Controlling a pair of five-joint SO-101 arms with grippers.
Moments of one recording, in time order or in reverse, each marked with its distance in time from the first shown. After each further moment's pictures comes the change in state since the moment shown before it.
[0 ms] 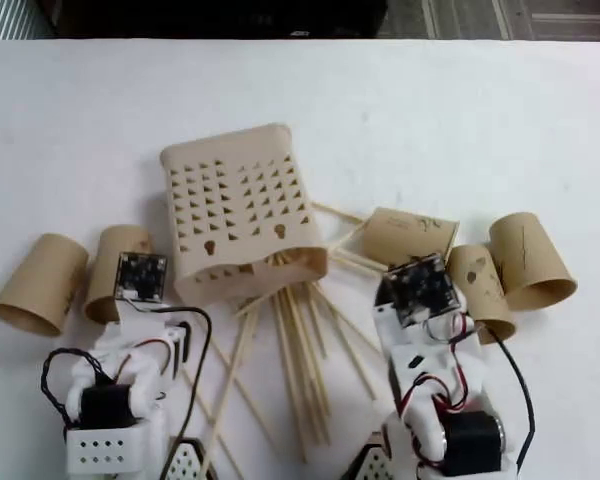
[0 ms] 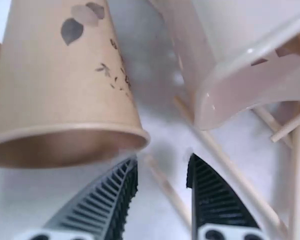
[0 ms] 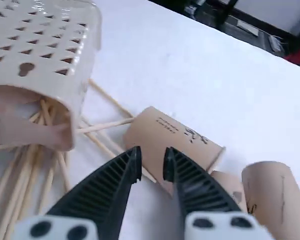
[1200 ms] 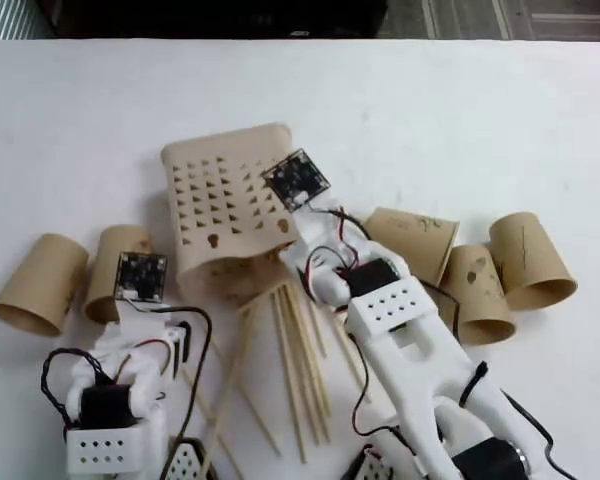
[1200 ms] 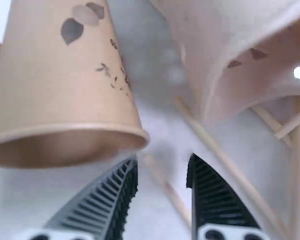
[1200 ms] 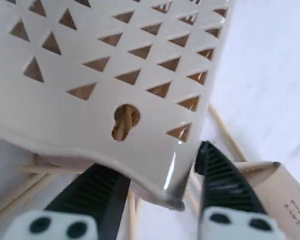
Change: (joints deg) left arm 0.0 0.0 0.0 0.0 0.0; right arm -17.5 71.6 -18.7 -32.6 -6.9
